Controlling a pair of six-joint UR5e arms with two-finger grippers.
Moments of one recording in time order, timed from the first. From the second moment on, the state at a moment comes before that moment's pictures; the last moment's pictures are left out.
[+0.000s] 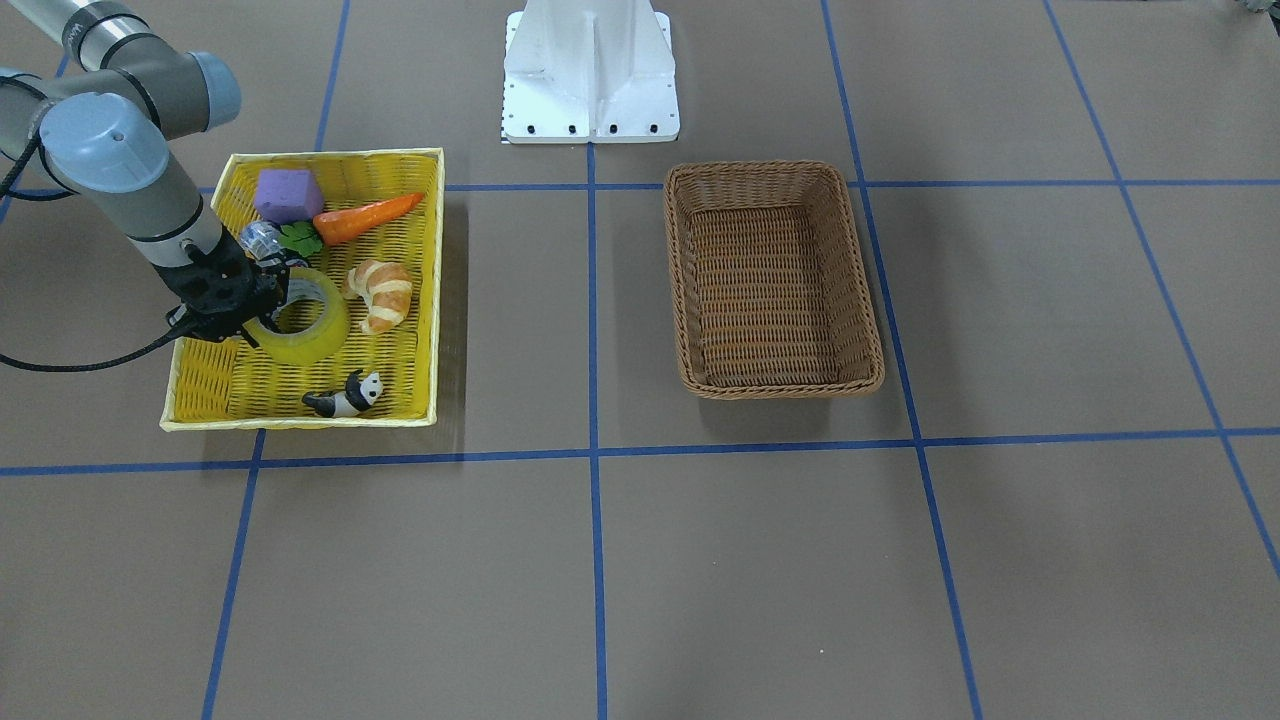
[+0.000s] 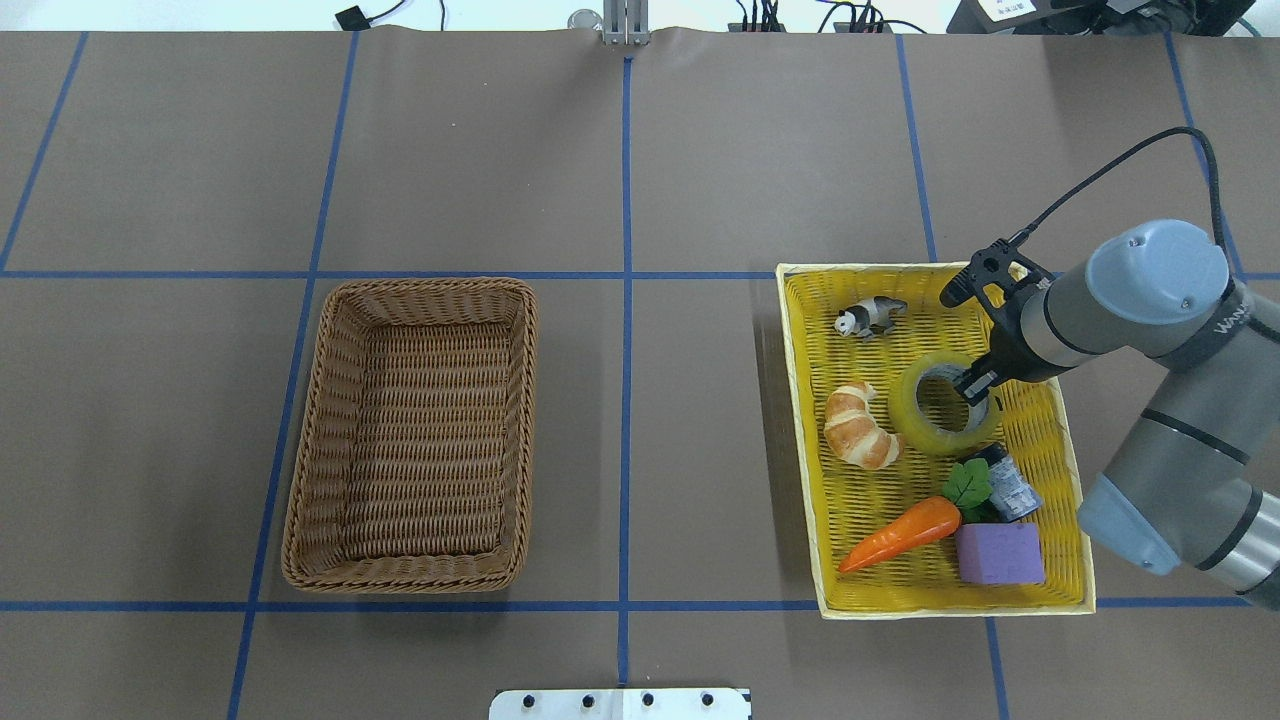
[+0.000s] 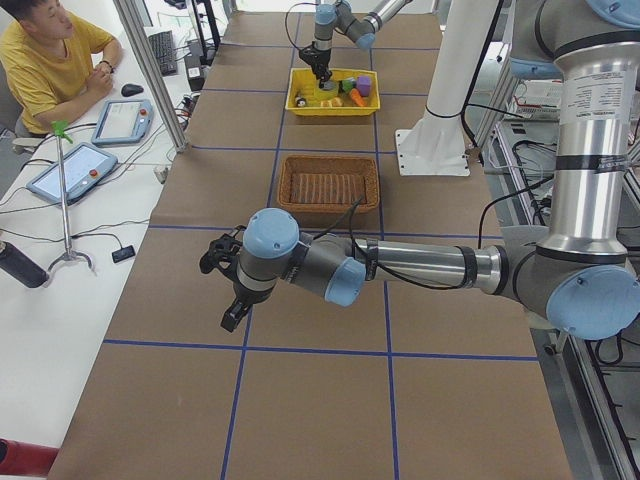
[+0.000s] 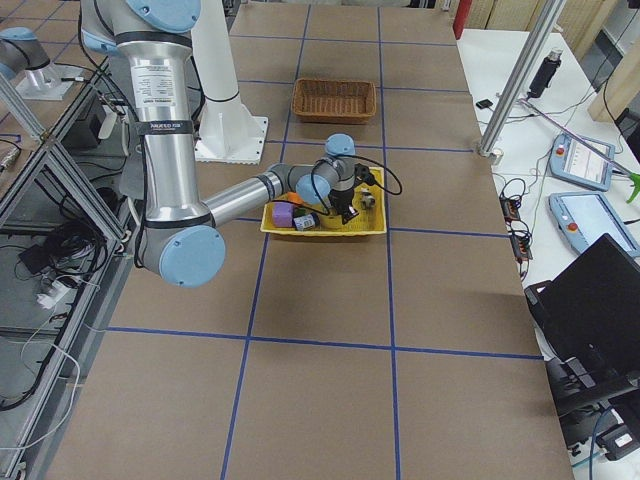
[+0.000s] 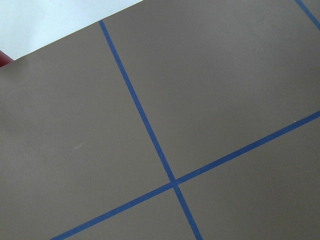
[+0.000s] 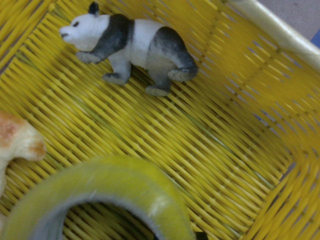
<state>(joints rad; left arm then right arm) -1.61 -1.56 -1.65 -1.94 -2.35 0.17 0.74 -1.47 1.81 -1.23 1.98 0.34</state>
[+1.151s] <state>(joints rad) -1.53 -1.58 -1.71 -2.18 -2.54 -0.16 0.96 -1.24 1.85 -1.06 2.01 0.74</state>
